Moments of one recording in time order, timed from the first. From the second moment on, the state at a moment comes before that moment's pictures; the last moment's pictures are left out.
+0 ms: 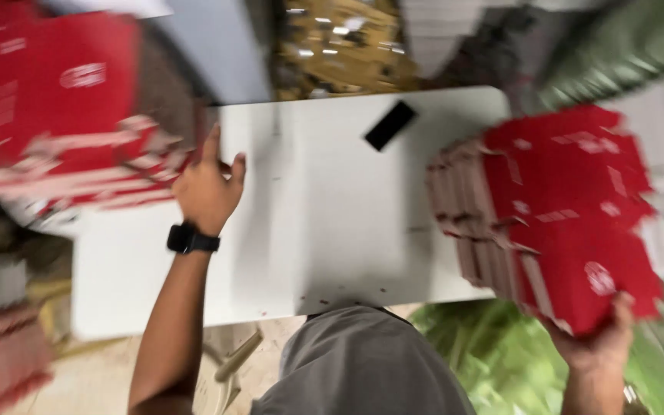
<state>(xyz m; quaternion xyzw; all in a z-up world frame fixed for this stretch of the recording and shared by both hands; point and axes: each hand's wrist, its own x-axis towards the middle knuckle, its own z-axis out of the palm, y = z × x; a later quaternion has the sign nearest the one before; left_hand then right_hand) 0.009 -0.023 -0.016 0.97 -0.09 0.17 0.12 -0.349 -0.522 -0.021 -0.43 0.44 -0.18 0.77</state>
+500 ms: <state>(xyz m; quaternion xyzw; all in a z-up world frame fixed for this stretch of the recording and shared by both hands) 0.054 -0.450 -0.058 0.85 -0.38 -0.19 0.30 -0.380 -0.485 -0.069 -0.36 0.56 -0.28 0.69</state>
